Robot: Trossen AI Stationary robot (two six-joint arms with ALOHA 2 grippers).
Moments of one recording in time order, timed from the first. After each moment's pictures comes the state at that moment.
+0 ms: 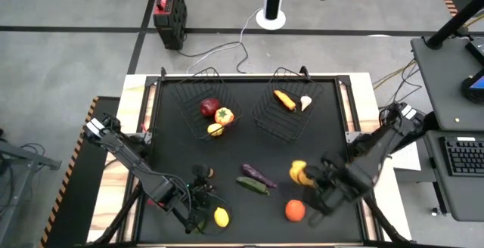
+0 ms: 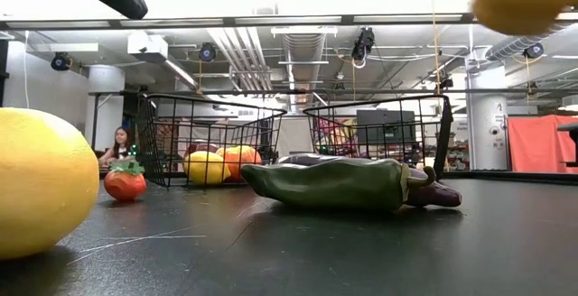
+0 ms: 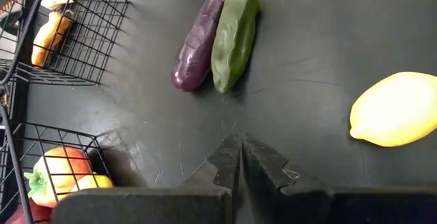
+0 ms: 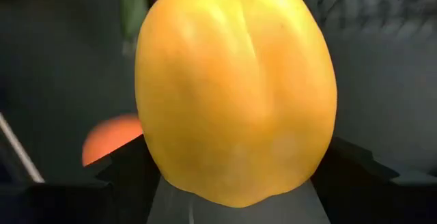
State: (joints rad) left arm -0.73 1.66 1.29 -0.84 -0.62 -0.35; right arm 0.74 1.54 1.40 -1.32 0.38 1.31
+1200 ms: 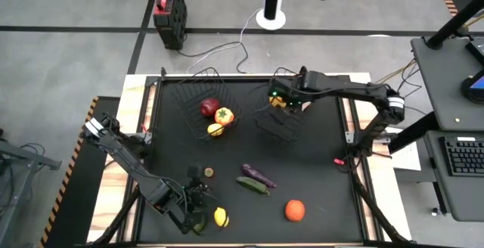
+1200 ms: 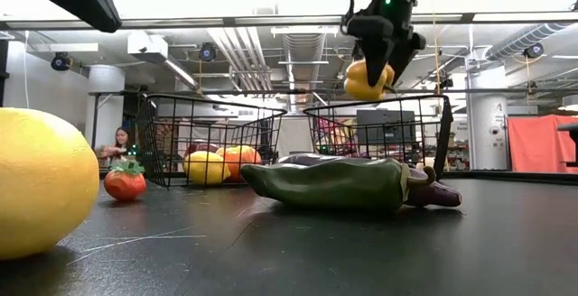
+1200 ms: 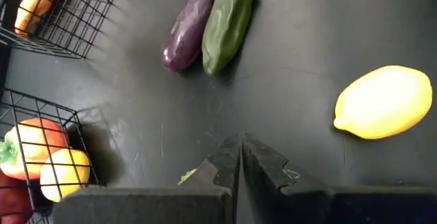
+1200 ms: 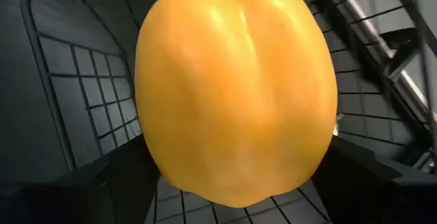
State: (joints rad) left arm -0.76 1.65 1.24 -0.84 -0.62 -0.50; right arm -0.28 1.64 1.53 -1.21 0.26 0.41
